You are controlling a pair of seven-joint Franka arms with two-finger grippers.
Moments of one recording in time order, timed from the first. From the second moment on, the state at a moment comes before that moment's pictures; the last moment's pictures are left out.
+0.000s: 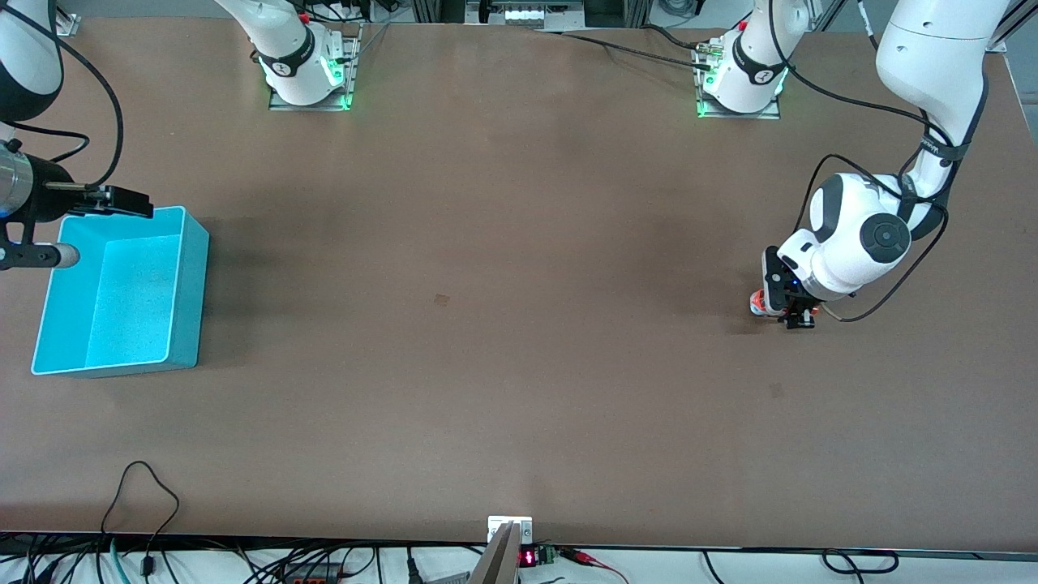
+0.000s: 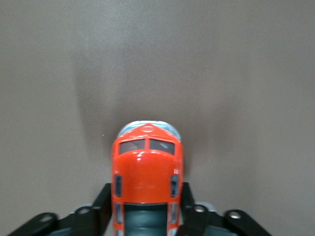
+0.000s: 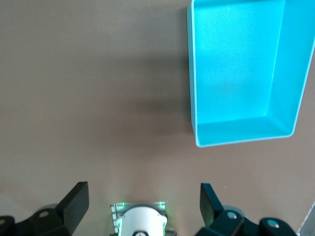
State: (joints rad) left arm 0.07 0.43 -0.05 -2.19 0.10 2.60 1.53; right arm -0.07 0.20 0.04 -1.48 -0.07 1.35 -0.01
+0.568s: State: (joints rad) left arm 0.07 0.43 -0.05 -2.19 0.10 2.60 1.53; right arm -0.08 0.19 0.04 -1.53 -0.06 1.29 -0.01
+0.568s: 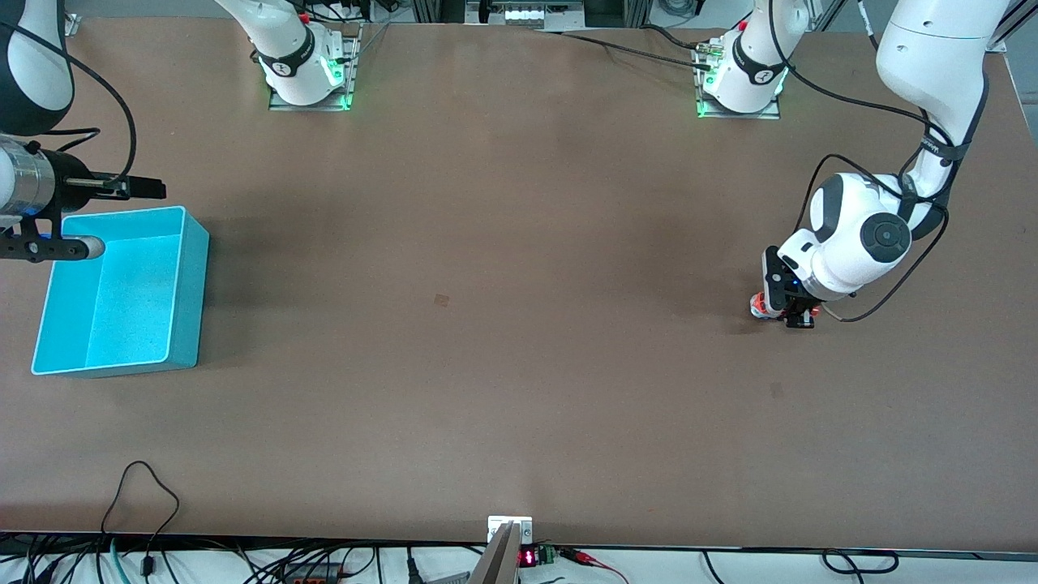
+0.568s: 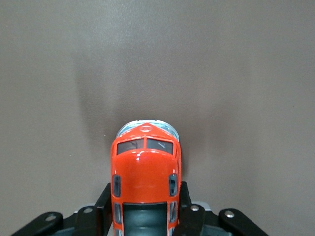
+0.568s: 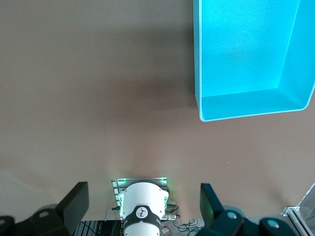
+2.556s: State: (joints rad) left arm 0.35 0.46 -0.04 -2.14 0.20 2.60 1.71; right arm -0.09 0.19 0.04 -1.53 -0.03 1.27 -0.01
